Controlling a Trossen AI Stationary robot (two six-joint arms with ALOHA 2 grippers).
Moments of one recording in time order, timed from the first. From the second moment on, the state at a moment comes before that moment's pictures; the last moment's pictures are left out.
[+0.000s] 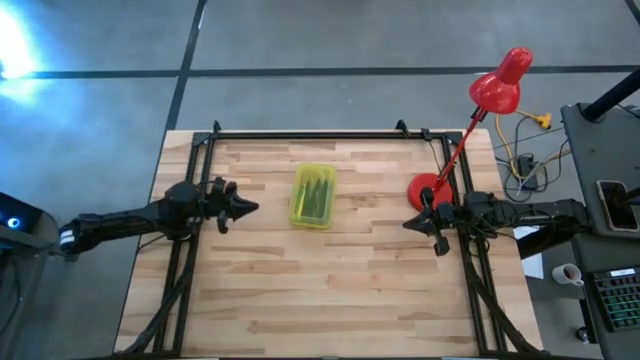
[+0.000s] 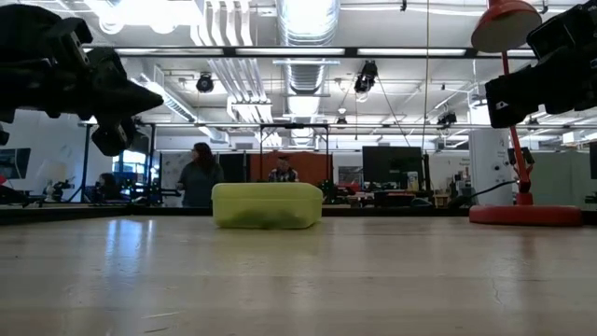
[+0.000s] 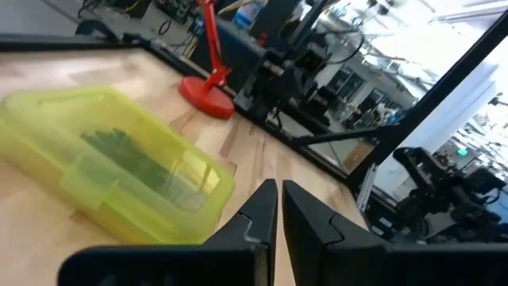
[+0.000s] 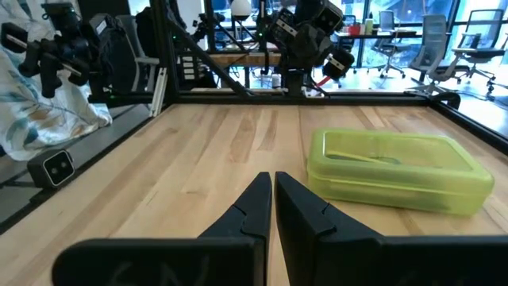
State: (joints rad) left arm 0.28 0.25 0.01 0.15 0.23 -0.58; right arm 0.03 0.11 0.01 0.03 -0.13 0.06
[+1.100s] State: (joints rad) left arm 0.28 0.54 0.01 0.15 0.23 -0.58; right arm 0.03 0.11 0.01 0.03 -0.13 0.06
